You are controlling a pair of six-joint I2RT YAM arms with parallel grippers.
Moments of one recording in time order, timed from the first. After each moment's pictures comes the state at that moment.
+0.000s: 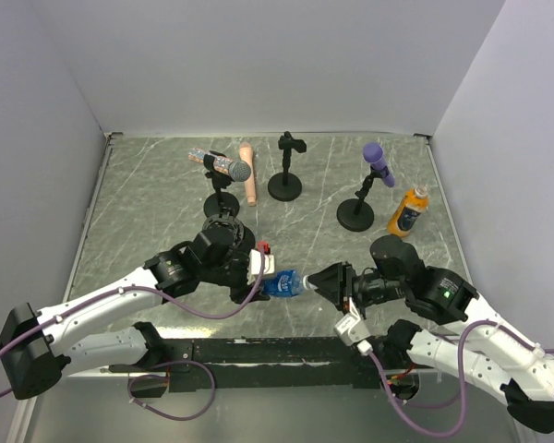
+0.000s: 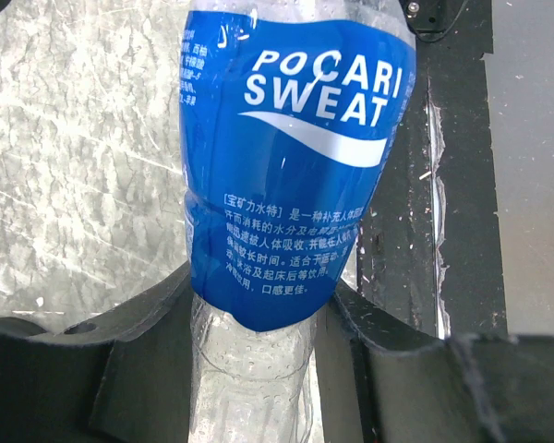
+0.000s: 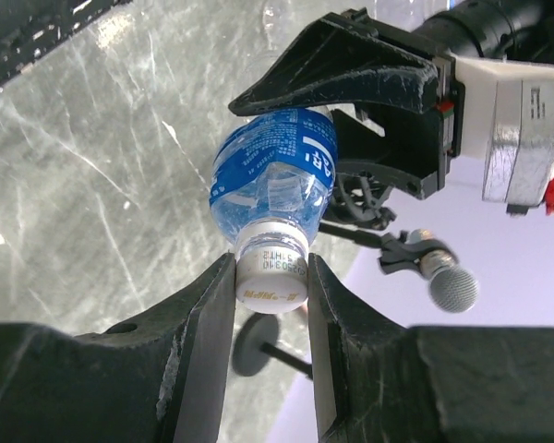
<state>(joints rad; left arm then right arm) -0.90 1.04 0.74 -0.31 0.54 0.34 0.86 0.65 0.85 -0.83 -0.63 -1.67</state>
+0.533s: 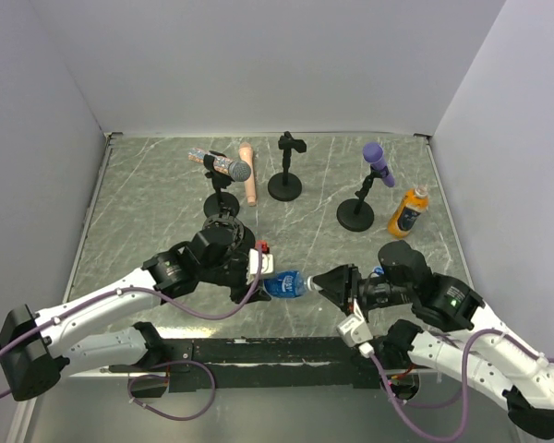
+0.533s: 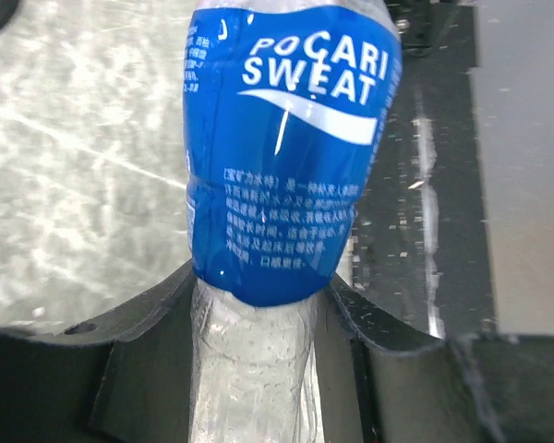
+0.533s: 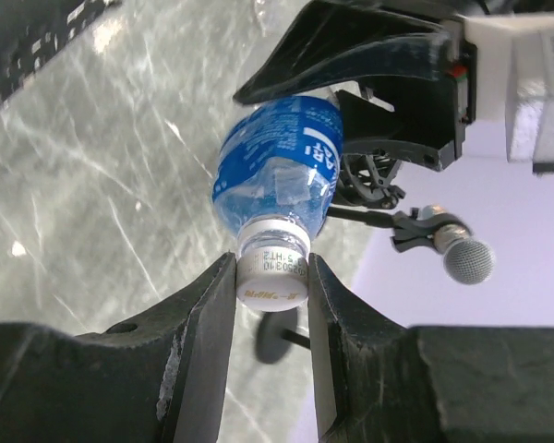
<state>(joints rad) -0.90 1.02 0.74 -0.30 0.55 0.33 0.85 0.59 0.82 -0.80 -0.61 -1.53</state>
